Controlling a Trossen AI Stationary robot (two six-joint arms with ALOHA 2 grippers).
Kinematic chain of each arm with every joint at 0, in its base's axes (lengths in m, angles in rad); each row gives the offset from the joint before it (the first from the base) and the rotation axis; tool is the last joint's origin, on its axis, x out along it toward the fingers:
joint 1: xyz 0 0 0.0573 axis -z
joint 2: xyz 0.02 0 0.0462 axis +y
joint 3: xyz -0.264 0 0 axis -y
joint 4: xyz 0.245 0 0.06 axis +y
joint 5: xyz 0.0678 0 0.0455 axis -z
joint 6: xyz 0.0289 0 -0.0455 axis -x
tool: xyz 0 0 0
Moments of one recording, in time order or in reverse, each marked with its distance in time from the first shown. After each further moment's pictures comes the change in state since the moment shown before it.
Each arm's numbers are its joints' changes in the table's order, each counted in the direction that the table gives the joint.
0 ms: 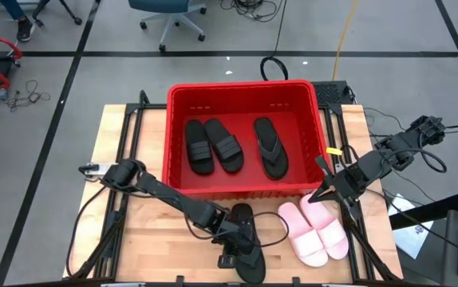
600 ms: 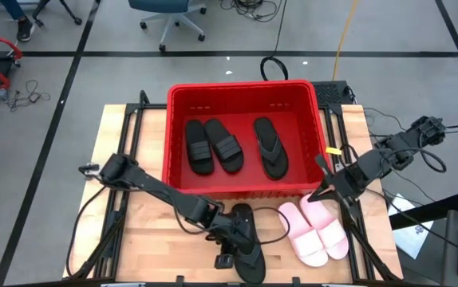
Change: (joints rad) left arm 0.000 -0.101 0.000 -0.003 0.041 0.053; right arm 0.010 0.000 0.000 -0.006 -0.004 0.023
